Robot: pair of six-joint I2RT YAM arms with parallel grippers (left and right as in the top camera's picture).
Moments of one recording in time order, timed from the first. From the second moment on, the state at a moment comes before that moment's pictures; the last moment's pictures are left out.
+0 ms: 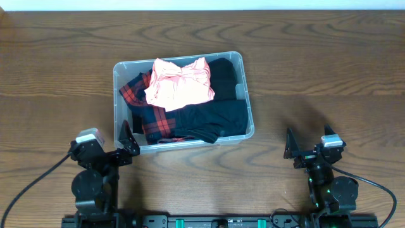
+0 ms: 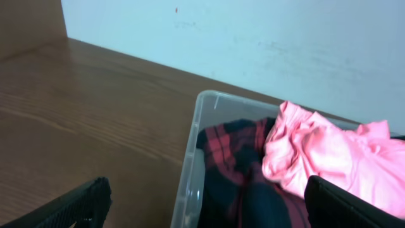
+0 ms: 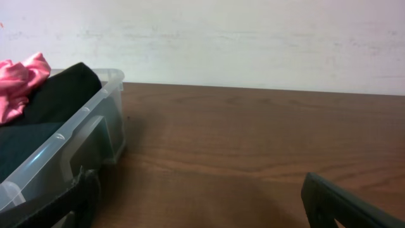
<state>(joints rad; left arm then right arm) 0.06 0.17 0.30 -0.32 -0.05 -0.25 0.05 0.01 0.01 -0.06 -0.08 0.04</state>
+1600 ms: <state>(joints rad) 0.06 0.13 0.05 -0.17 -0.02 -0.25 0.05 0.01 0.01 -0.06 -0.08 0.04</state>
